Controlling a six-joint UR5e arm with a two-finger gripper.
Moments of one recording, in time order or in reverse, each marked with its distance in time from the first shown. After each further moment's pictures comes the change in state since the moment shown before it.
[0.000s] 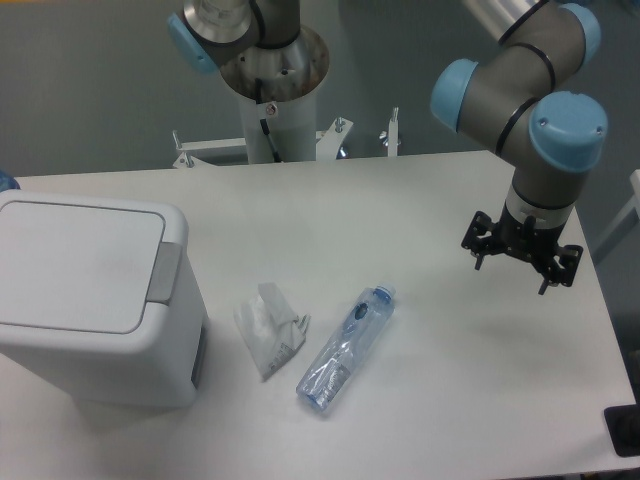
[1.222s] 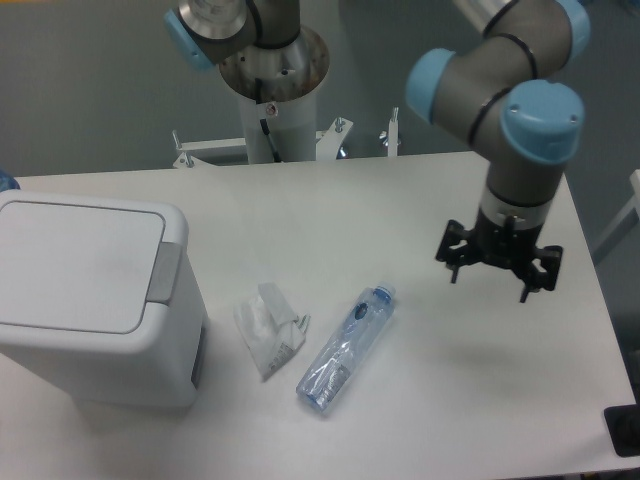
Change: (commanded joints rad) arm -0.147 0.086 0.032 -0.025 -0.061 -0.383
